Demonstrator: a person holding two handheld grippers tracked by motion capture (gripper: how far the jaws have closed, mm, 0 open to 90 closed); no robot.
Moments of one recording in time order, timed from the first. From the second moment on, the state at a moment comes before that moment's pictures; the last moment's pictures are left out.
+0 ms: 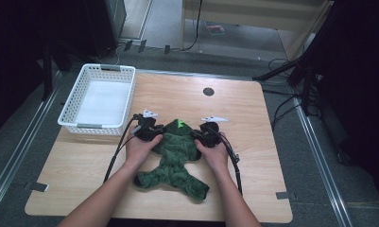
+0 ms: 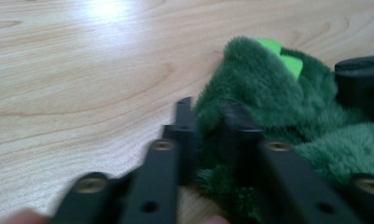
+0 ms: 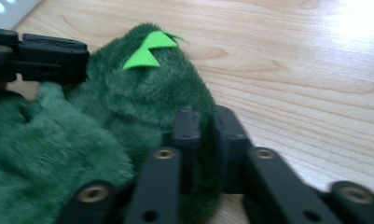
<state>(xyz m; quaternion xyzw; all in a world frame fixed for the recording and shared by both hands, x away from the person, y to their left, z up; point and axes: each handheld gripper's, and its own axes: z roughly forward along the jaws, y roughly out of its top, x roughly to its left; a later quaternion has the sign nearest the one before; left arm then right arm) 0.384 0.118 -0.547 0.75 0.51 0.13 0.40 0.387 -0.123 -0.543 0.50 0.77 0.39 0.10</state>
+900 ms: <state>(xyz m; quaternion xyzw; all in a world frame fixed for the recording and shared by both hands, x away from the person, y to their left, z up) 0.343 0.133 -0.529 0.72 0.53 0.13 0.42 0.322 -0.150 -0.506 0.48 0.72 0.48 0.11</state>
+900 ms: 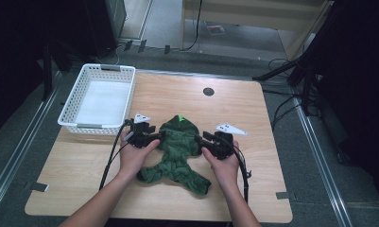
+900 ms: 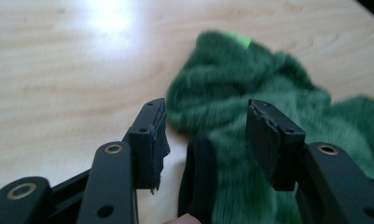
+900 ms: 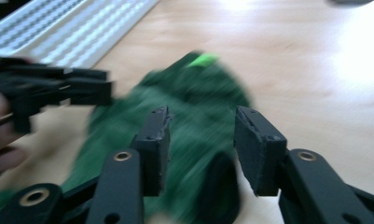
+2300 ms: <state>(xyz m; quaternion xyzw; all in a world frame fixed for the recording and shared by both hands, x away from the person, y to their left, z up) 0.313 0.156 -0.549 0.76 0.50 0.08 0.42 0.311 -0.157 -0.542 0.50 0.77 0.40 0.05</state>
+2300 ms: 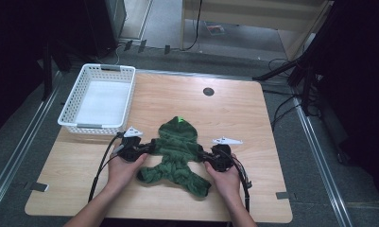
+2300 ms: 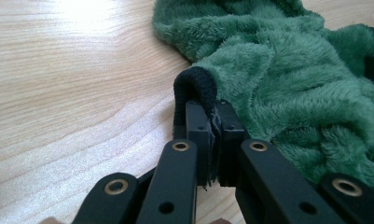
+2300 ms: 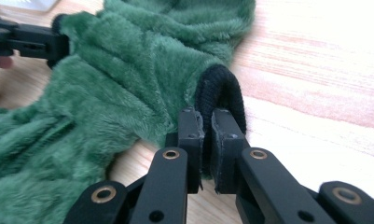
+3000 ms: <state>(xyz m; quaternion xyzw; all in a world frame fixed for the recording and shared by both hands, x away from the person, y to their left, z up) 0.330 0.126 -0.544 0.76 0.49 0.07 0.42 0.337 -0.107 -0.539 0.48 0.78 0.39 0.10</state>
